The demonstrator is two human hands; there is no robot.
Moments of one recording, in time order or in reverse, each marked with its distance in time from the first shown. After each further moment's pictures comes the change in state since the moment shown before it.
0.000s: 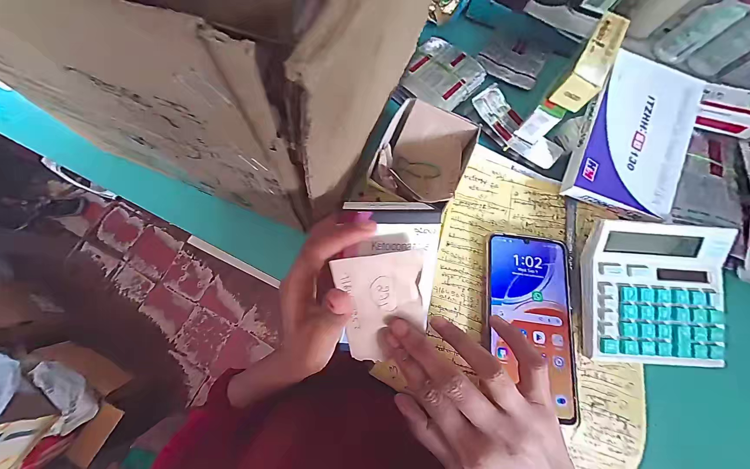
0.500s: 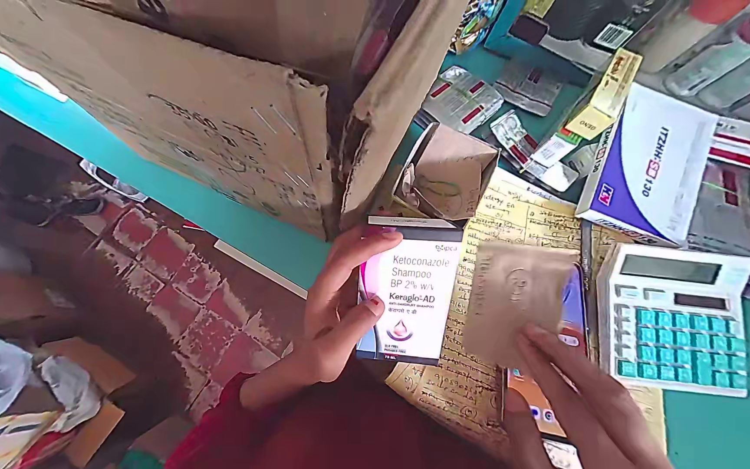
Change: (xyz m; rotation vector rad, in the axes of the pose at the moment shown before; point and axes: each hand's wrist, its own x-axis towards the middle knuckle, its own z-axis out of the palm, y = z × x) left_hand -0.002 0.002 -0.006 -0.107 -0.060 -0.053; right_hand -0.014 0.006 -0.020 0.269 0.142 0.406
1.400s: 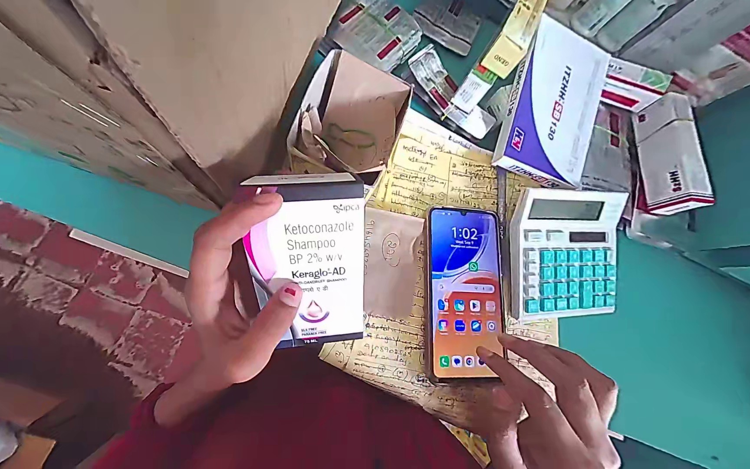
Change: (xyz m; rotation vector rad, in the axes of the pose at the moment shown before) left_hand 0.000 -0.004 0.001 0.171 0.008 0.112; right_hand -0.058 0.045 -0.011 -0.200 0.221 0.027
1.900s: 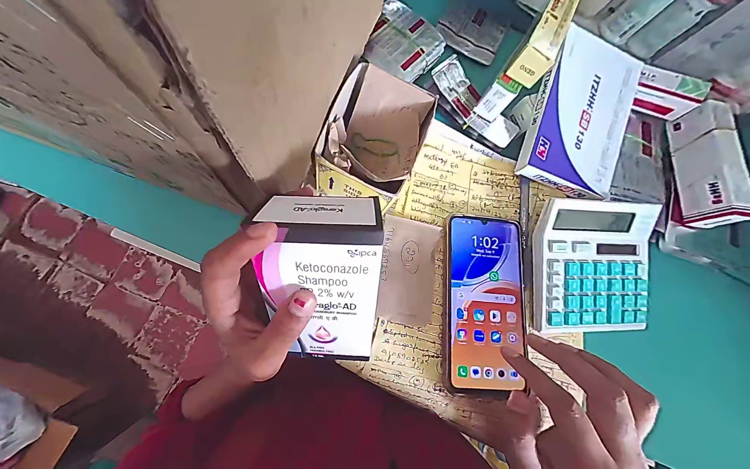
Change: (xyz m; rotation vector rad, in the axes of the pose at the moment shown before) left_hand -0.005 -0.001 0.002 -0.063 0.078 0.060; right_hand 0.009 0.000 0.001 -0.045 -0.026 -0.027
